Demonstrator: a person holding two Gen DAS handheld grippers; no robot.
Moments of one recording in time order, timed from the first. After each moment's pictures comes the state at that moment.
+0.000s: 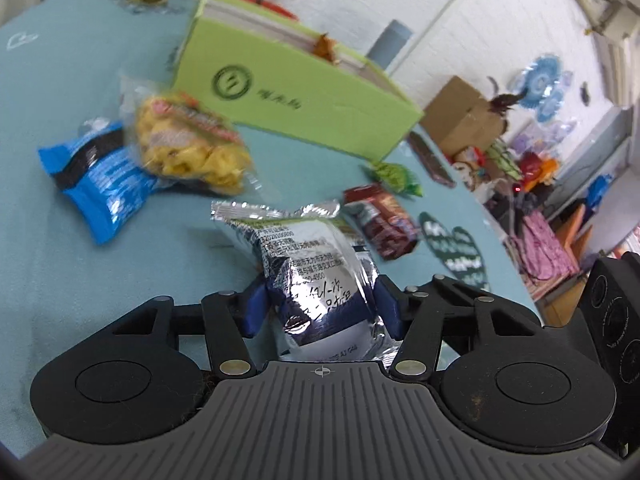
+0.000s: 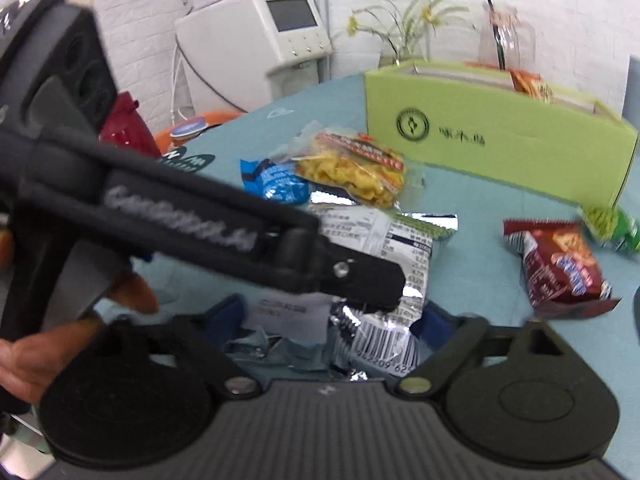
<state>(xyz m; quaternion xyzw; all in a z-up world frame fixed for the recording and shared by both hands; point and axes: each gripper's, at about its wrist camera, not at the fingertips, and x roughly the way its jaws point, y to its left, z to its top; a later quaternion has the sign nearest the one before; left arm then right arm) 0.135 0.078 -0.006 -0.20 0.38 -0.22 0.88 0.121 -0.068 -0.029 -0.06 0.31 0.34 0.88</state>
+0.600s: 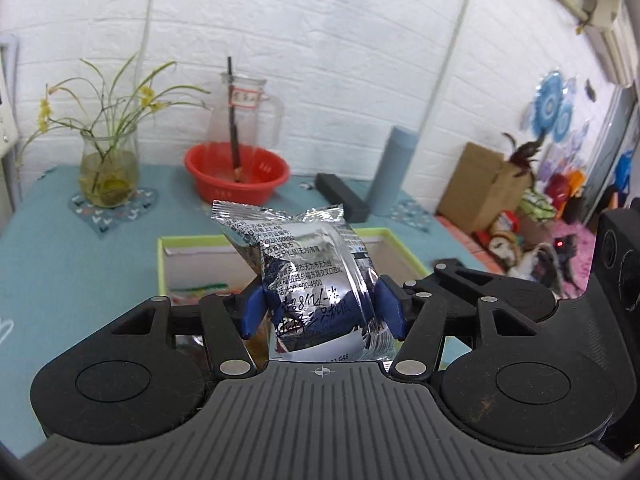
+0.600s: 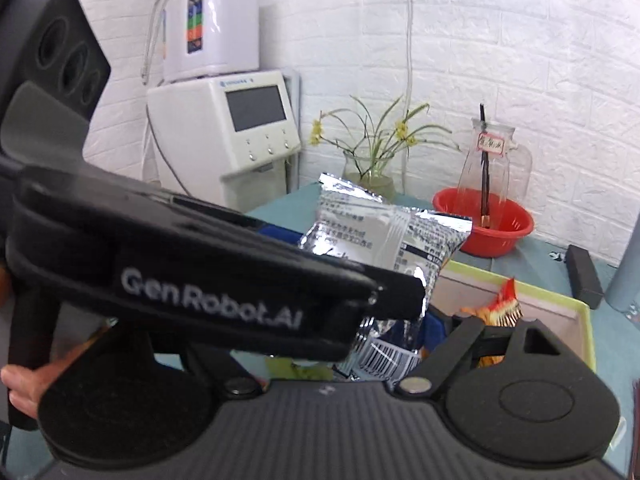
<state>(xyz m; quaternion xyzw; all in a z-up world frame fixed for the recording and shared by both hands) 0.331 0.075 0.104 -0.09 0.29 -0.18 0.93 0.331 -0.046 0.068 -0.07 0.25 0.35 0.90</state>
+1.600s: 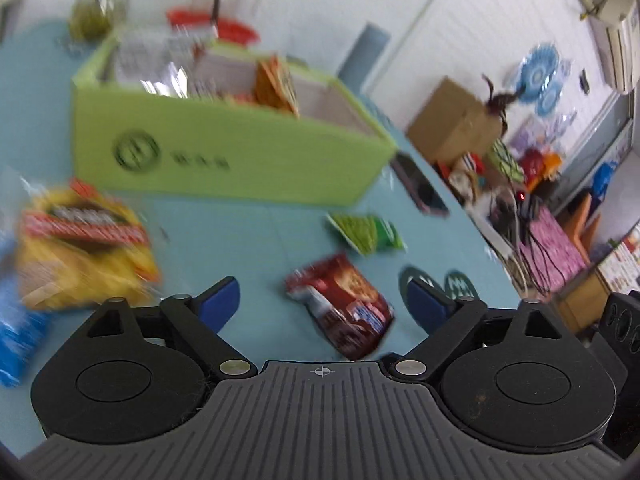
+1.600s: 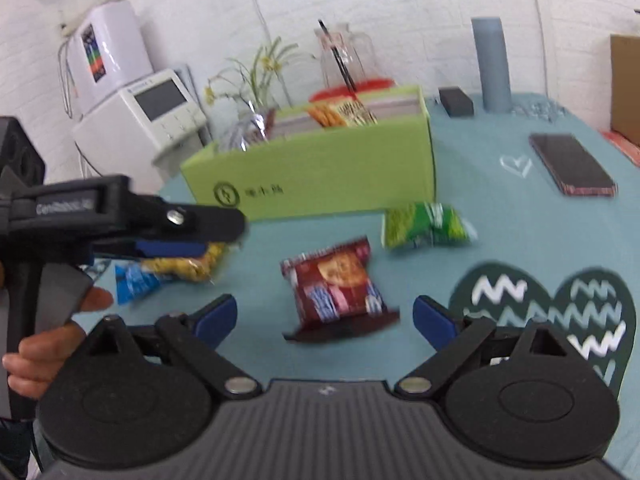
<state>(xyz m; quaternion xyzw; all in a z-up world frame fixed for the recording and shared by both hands) 0.218 0.009 0.008 -0.17 0.39 -0.22 0.88 0.179 -0.202 -0.028 0.07 0.32 0.22 0.92</state>
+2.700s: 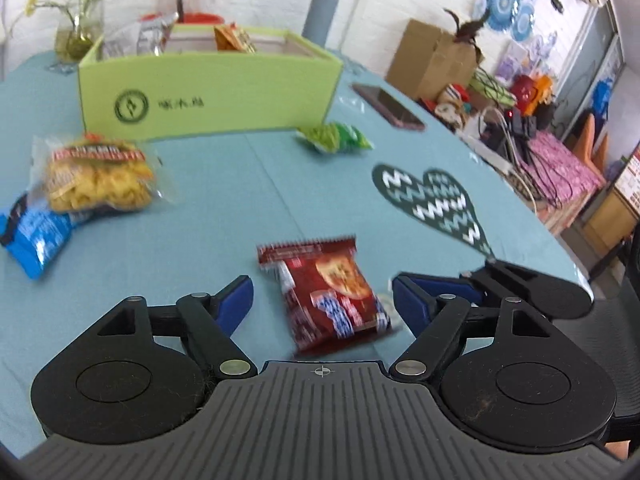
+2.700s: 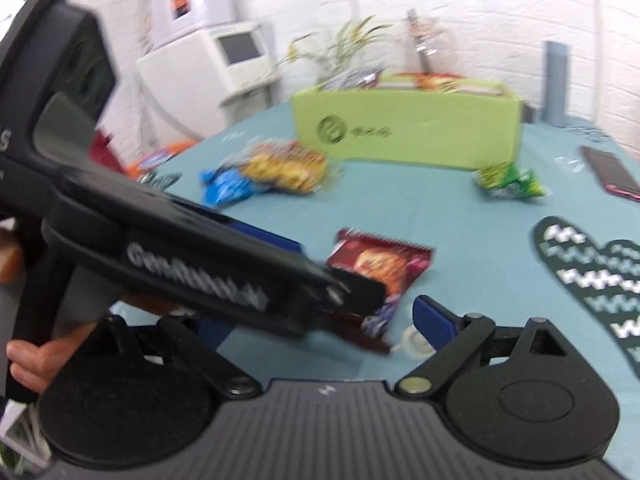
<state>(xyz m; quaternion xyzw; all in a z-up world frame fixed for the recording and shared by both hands) 0.121 -0.009 0.007 -0.06 0.38 -0.23 0.89 0.080 -0.152 -0.028 0.01 0.30 0.26 0.92</state>
